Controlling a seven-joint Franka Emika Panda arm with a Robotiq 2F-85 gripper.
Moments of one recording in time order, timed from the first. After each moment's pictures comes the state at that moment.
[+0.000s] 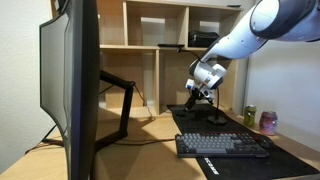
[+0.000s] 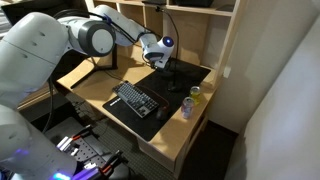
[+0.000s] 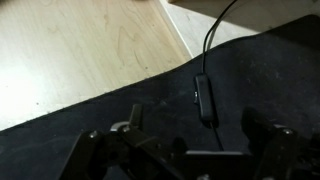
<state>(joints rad) 0.04 0.95 0.01 -1.31 0.88 2.51 1.33</state>
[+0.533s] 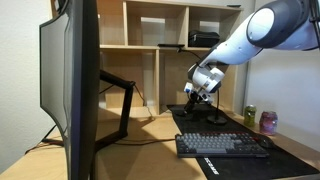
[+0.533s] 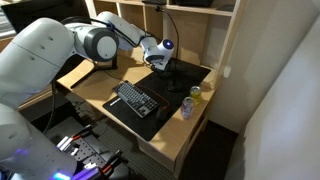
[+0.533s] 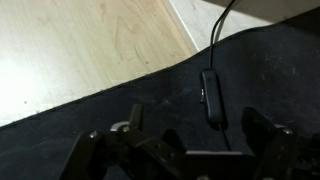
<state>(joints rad) 0.04 1.02 0.01 -1.24 0.84 2.51 1.36</state>
